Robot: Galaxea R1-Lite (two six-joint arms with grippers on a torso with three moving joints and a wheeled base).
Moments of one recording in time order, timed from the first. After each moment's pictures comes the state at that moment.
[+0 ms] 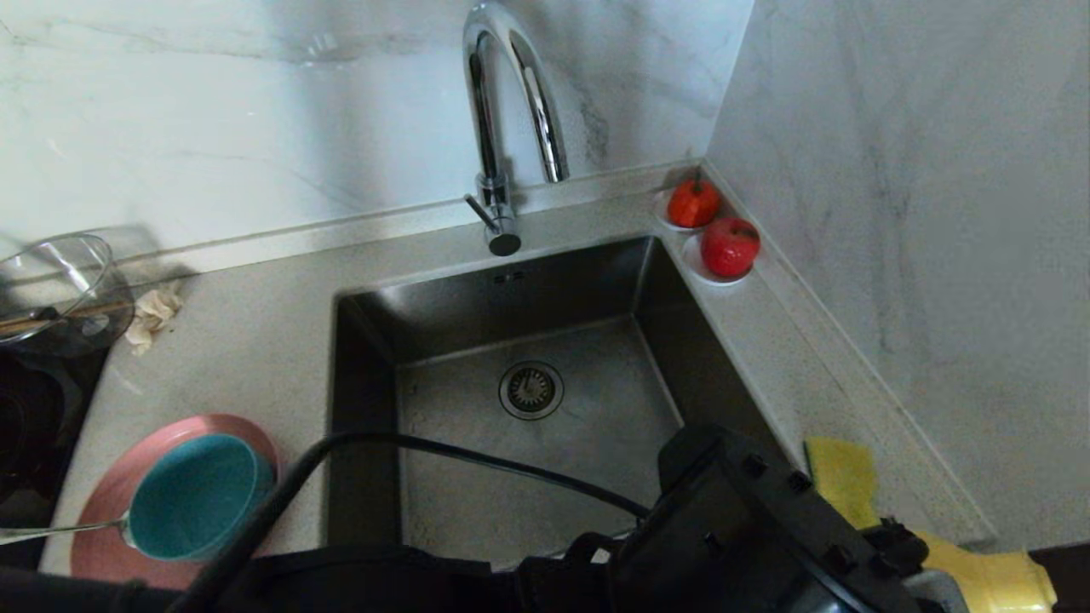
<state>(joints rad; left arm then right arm) -1.28 1.84 -1.20 -0.01 0.27 0.56 0.00 0.00 0.00 -0.01 -0.02 0.02</state>
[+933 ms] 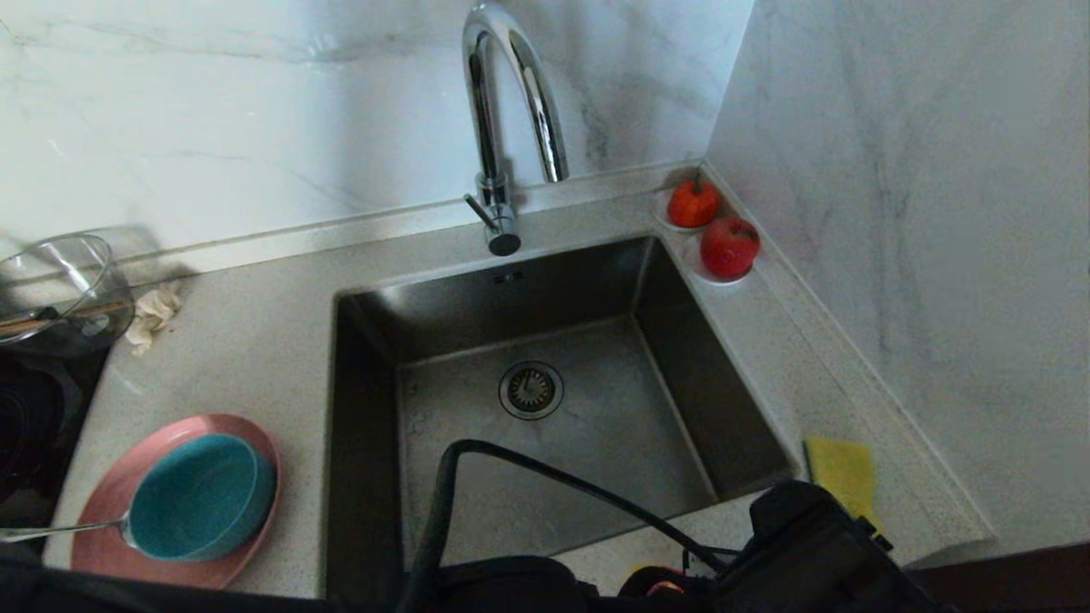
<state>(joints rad) -1.30 1.96 -1.33 0.17 0.28 0.70 0.00 0.00 0.00 -0.01 -0.02 0.02</state>
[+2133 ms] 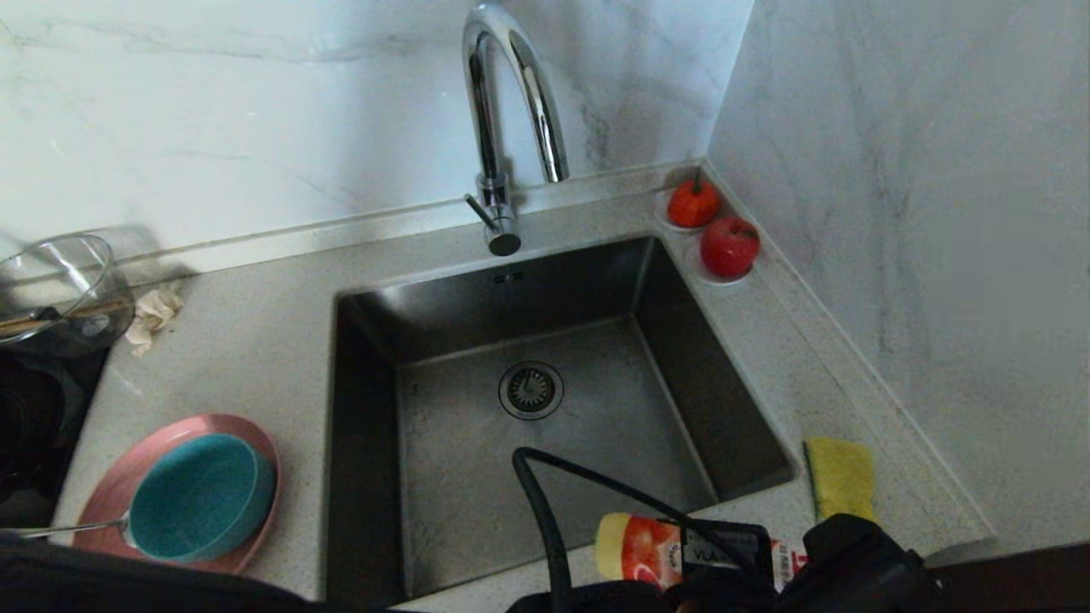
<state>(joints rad) -1.32 2.08 -1.41 0.15 0.64 0.70 0.00 0.00 0.00 -0.01 -0.02 0.02</state>
